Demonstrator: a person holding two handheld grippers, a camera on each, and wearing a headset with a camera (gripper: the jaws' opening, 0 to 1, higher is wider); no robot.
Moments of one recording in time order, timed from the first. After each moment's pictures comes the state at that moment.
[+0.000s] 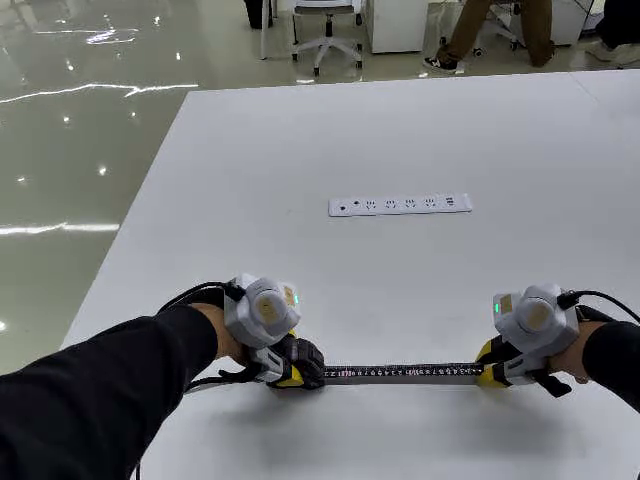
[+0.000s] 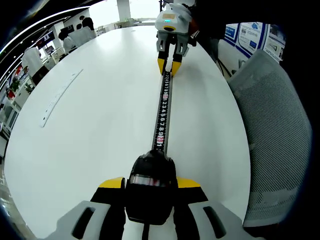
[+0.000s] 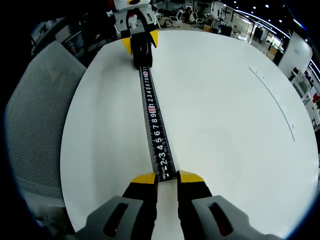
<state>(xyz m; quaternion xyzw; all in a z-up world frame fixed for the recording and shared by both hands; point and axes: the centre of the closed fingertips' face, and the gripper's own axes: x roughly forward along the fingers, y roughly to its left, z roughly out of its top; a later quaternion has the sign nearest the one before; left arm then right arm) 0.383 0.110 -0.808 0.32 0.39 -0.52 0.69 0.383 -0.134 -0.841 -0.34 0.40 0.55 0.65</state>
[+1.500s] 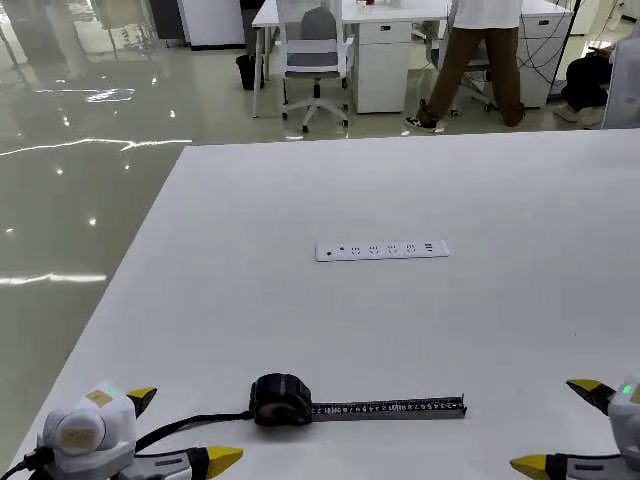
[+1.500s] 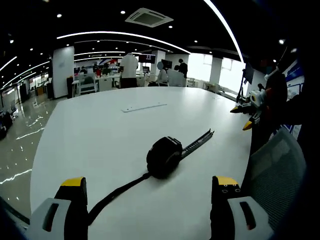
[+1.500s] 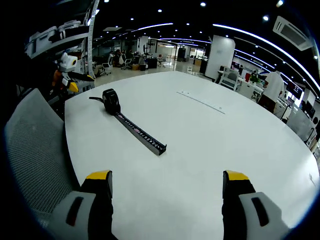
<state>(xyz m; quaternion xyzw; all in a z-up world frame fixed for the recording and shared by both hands) 0.308 0.223 -0.741 0.04 0.27 -0.27 0.92 0.306 -0.219 -0.746 -0.17 0.28 0.34 0.88</state>
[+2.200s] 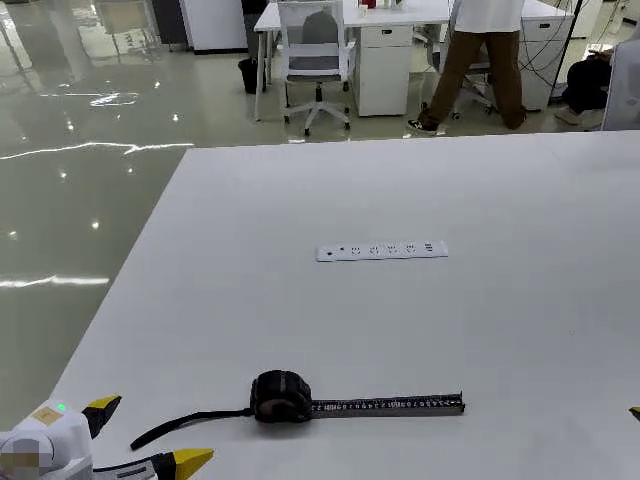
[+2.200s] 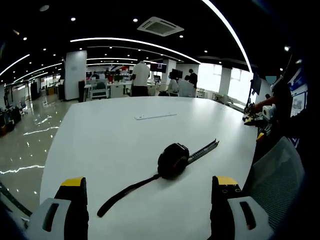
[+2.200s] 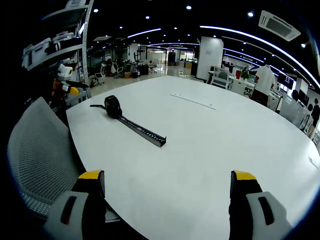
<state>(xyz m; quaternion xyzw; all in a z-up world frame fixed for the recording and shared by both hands) 0.306 0.261 -0.724 0.01 0.24 -0.22 0.95 0.271 -0.229 -0.727 -0.13 0.27 0.32 0.90</state>
